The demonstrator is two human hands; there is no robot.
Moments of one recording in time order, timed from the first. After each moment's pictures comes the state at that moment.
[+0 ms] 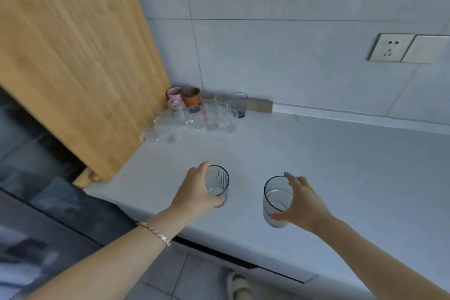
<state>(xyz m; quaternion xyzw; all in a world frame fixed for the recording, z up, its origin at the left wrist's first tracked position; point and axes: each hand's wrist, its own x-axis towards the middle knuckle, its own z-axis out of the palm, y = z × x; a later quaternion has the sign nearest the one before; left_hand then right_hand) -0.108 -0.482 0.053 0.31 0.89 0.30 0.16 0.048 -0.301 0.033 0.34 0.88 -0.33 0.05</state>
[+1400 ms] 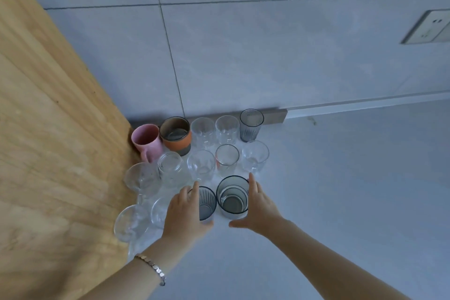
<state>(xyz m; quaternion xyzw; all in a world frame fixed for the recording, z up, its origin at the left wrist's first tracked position) -0.495 -0.424 -0.053 0.51 0.83 0.09 0.19 -0.345 -0.323 -0.042 0.48 0.79 -0.35 0.11</state>
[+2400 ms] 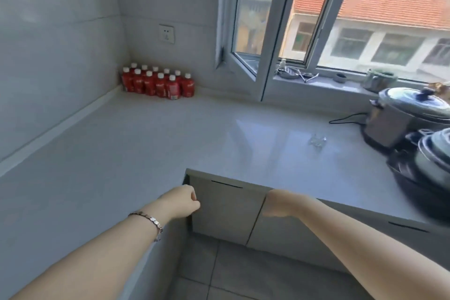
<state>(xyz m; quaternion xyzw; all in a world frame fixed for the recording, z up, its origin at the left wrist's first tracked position) 0.259 -0.256 0.050 0.85 0.42 -0.14 0.29 0.463 -0.403 0.042 0.84 0.42 -0.30 0.17</state>
